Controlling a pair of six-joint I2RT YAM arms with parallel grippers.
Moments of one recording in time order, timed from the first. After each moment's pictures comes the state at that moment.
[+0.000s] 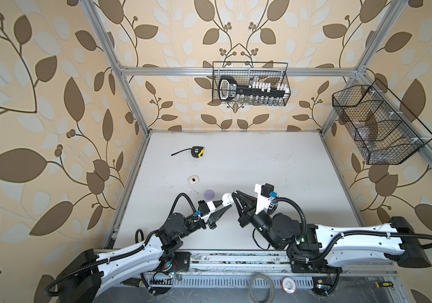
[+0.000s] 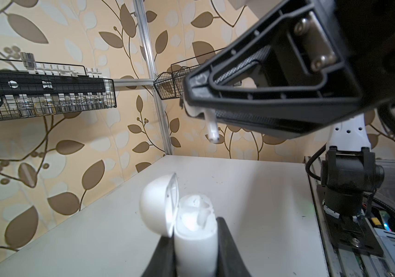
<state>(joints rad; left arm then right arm) -0.90 0.73 0.08 0.88 0.18 0.13 1.44 1.10 0.71 0.38 0.82 0.53</state>
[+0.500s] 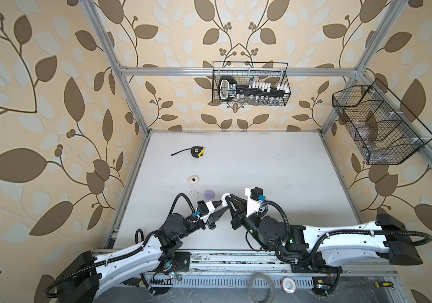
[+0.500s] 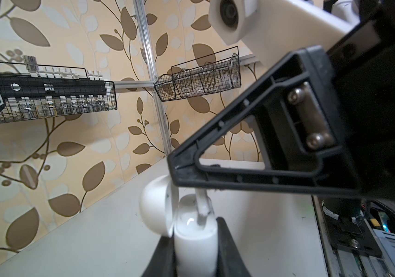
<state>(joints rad) -0.90 0.70 0.08 0.86 0.18 0.13 1.45 1.21 0.71 0.43 0.84 0.53</state>
